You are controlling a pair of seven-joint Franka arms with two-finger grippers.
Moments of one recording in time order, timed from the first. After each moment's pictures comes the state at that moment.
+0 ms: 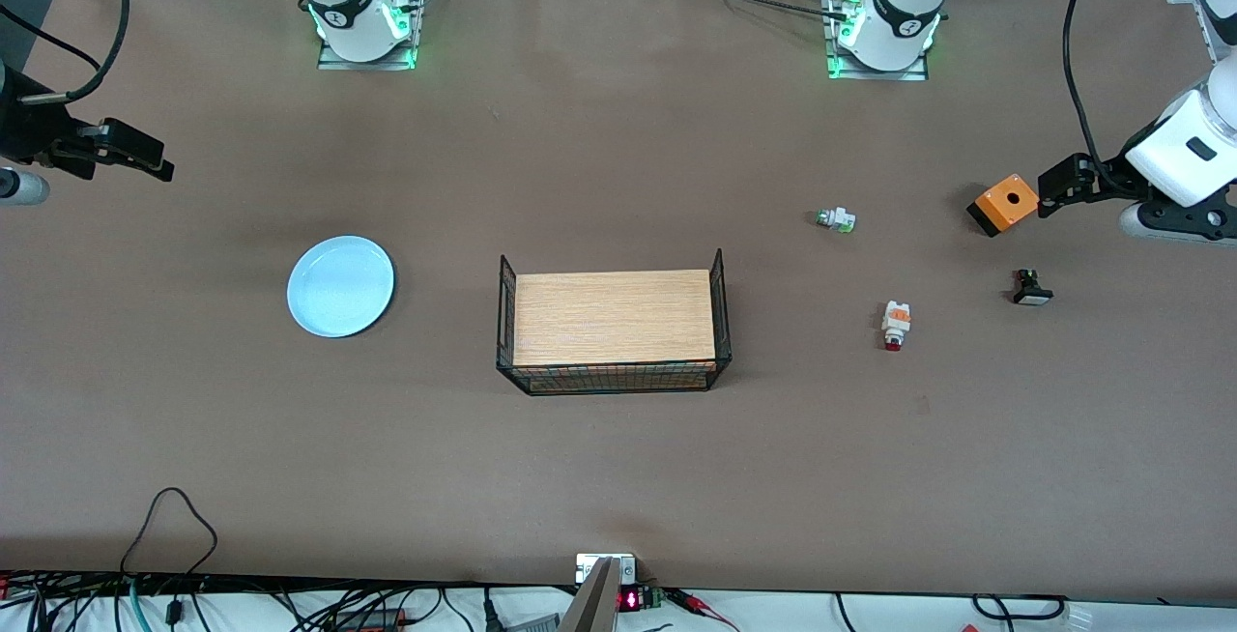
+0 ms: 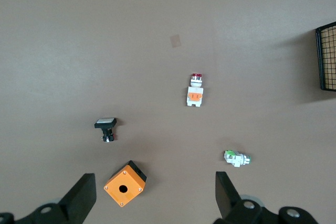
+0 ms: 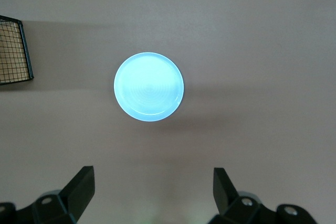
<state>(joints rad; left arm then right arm) -0.03 0.02 0.04 -1.71 0.04 1.72 0.12 0.07 0.00 -0.12 -1.65 0.03 1.58 -0.02</state>
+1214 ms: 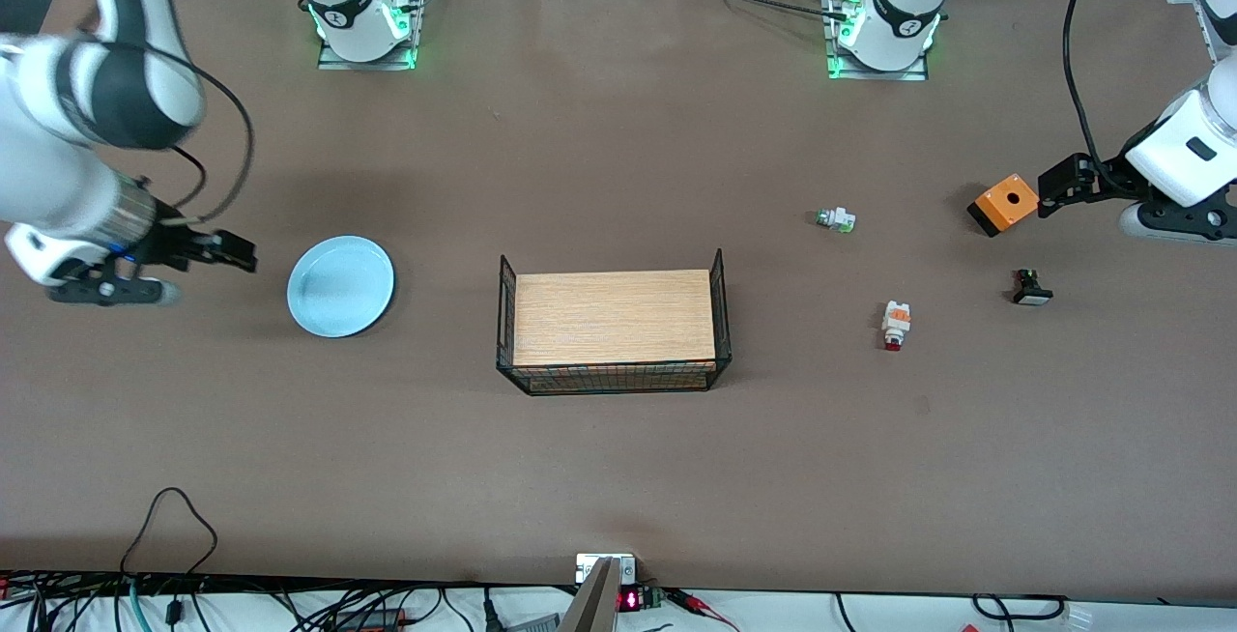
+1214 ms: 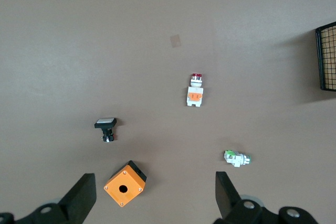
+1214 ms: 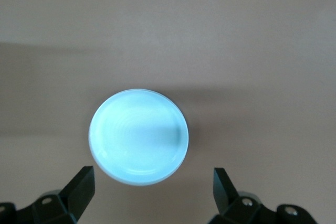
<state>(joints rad) -0.03 0.02 0.04 -1.71 0.04 1.72 0.12 0.09 0.19 -0.11 -1.95 0.02 2.15 -0.02</state>
